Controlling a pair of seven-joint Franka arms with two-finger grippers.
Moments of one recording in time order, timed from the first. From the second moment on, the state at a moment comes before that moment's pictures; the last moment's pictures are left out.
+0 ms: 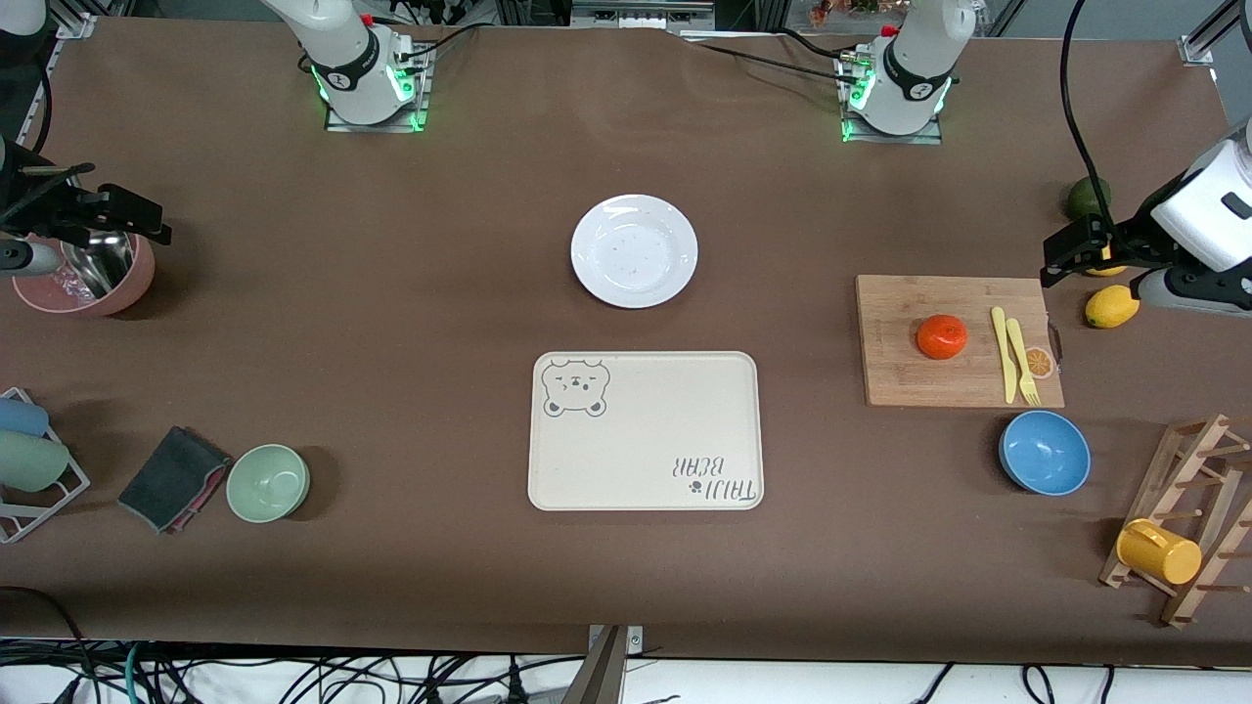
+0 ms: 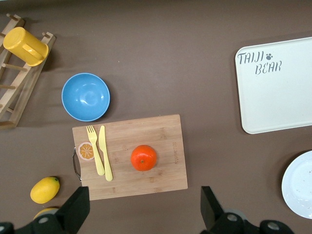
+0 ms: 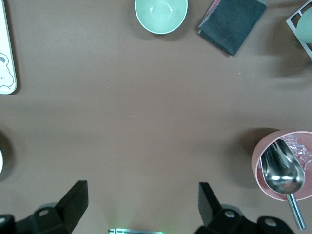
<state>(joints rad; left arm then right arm) 0.05 0.12 -0.11 -1.46 0.00 1.58 0.06 0.07 0.03 -0.14 -1.65 0.01 1.56 -0.11</state>
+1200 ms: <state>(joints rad) 0.05 0.12 -0.11 -1.46 0.00 1.58 0.06 0.07 0.03 -0.14 -1.65 0.01 1.56 -0.11</state>
